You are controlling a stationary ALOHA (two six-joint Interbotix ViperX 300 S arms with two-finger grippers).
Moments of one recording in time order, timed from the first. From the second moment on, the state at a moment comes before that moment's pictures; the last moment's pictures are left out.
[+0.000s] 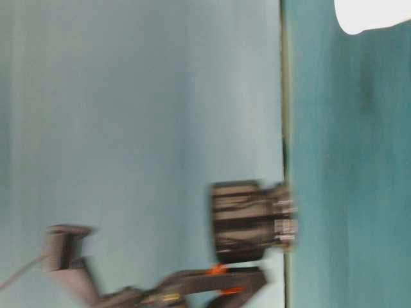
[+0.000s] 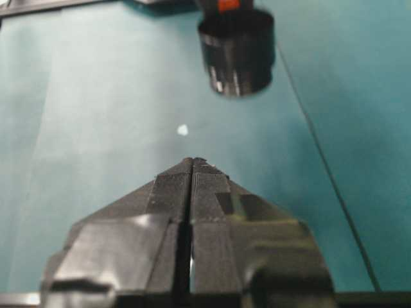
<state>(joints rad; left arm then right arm) 0.18 -0.23 0.60 0.02 0.64 0.07 -0.06 -1.02 1.16 0.03 0.10 0.10</state>
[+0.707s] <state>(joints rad) 0.09 -0.15 0.43 0.02 0.71 0.00 -0.07 -1.02 1.16 0.03 0.10 0.10</state>
